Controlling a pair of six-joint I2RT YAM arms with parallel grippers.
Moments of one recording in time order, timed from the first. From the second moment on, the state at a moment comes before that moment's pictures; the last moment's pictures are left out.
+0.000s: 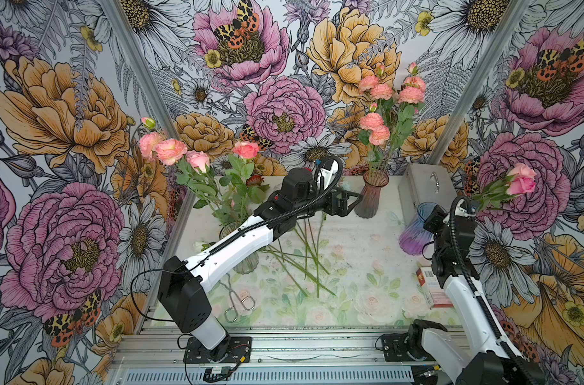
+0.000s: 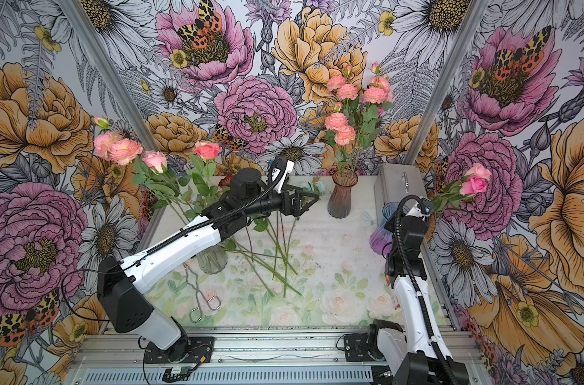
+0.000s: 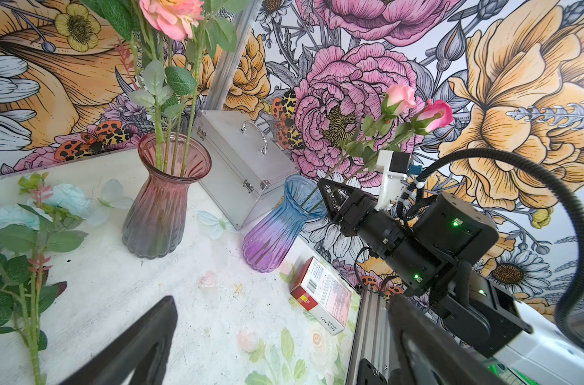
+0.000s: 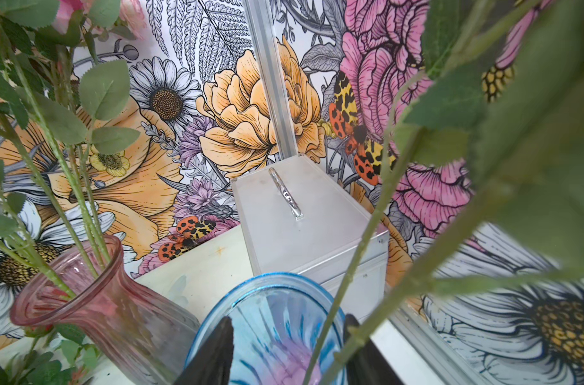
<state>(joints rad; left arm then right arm) -0.76 1.60 1.51 -0.13 0.39 -0.47 -0.21 0.93 0.64 0.09 0.20 0.27</state>
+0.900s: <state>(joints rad) -0.59 1.59 1.51 -0.19 0.36 -0.58 0.10 0.73 0.70 -0.09 0.22 0.19</state>
